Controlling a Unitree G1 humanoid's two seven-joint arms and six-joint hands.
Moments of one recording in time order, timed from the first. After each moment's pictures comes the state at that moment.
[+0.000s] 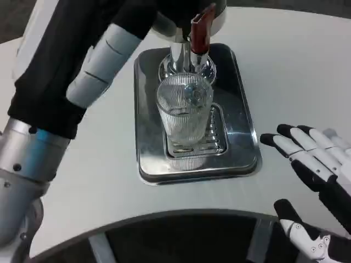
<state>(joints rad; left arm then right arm) -0.43 0.36 0.10 -0.59 -0.14 0.07 -0.20 0.32 -0.34 -0.32 -1.03 -0.63 -0.09 0.59</state>
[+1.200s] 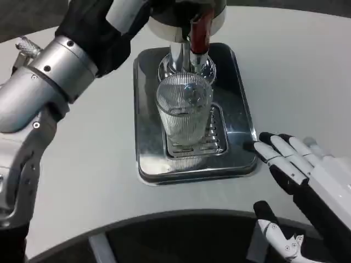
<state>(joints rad) -0.84 0.43 0.07 -0.25 -0.27 0.41 -0.42 0.28 -0.27 -0.14 -1.03 -0.82 -0.02 0.61</state>
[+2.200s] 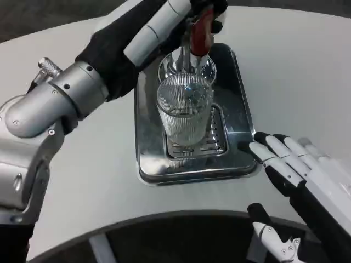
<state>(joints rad) -0.82 0.46 -0.01 -0.11 -0.19 0.34 -0.52 0.30 -0.23 -0.15 -1.03 -0.80 -0.08 0.61</state>
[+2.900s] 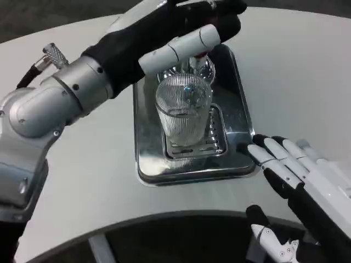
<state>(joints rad) -0.84 0.56 -0.12 -0.11 -0.02 0.20 -0.55 0.30 -0.21 -0.15 -1.03 -0.80 -0.09 0.63</state>
